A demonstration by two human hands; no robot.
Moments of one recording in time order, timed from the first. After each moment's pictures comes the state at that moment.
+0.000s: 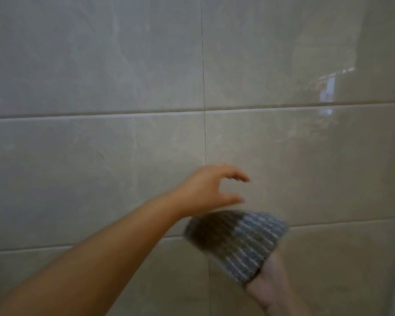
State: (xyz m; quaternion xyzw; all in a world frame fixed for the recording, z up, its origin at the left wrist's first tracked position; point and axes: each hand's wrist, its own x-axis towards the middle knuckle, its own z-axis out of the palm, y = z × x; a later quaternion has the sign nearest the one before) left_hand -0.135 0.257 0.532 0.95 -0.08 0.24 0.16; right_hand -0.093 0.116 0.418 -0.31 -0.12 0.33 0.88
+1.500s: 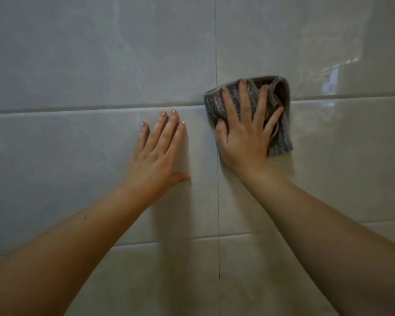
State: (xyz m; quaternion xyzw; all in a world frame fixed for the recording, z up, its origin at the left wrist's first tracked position) left_hand -0.147 0.372 0.533 0.86 0.11 0.43 -0.28; right_hand 0.007 0.235 0.556 -0.71 -0.28 -0.58 0.28
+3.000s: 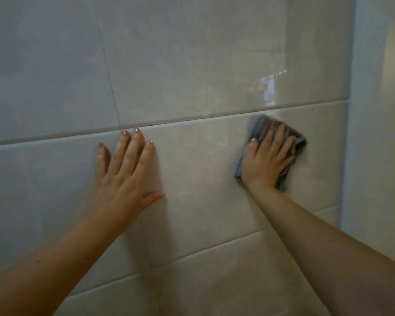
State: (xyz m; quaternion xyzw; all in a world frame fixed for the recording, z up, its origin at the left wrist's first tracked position) left_hand -0.073 0.298 0.537 0.84 0.06 0.46 -0.28; right_hand 0.138 0.094 0.520 -0.75 -0.03 -0.49 0.44
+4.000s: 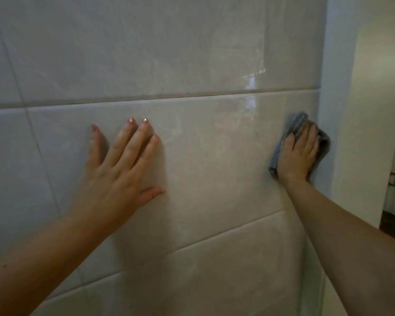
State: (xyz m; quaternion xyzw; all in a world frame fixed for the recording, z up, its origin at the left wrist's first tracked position) left_hand 0.003 0.236 0.517 0.81 -0.02 0.49 -0.32; right_hand 0.283 -0.055 0.480 -0.78 0.00 -0.44 0.45
